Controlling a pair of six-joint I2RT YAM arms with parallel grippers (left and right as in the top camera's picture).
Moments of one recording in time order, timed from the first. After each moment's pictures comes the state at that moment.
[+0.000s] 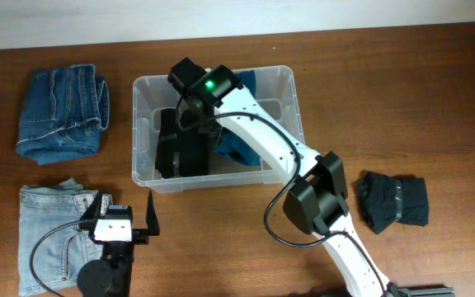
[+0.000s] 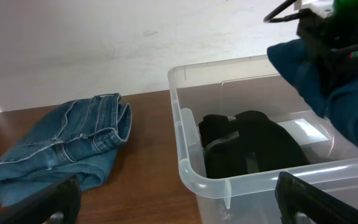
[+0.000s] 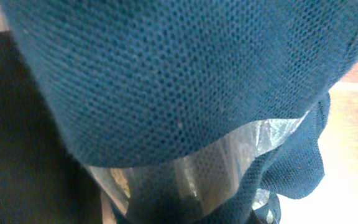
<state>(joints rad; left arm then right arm) 0.04 0.01 0.01 -0.07 0.08 0.11 0.68 2.43 2.44 -1.41 0.30 0.65</state>
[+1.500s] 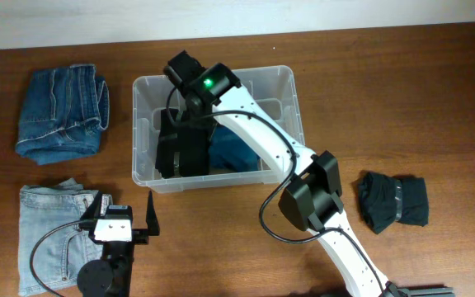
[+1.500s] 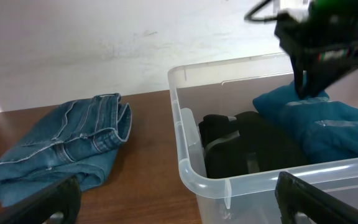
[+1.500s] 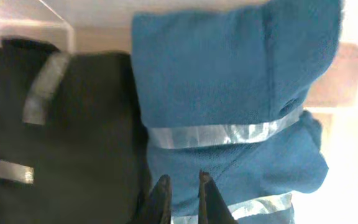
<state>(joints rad) 0.04 0.01 0.01 -0.07 0.08 0.11 0.68 2.49 2.51 -1.34 0.20 0.59</state>
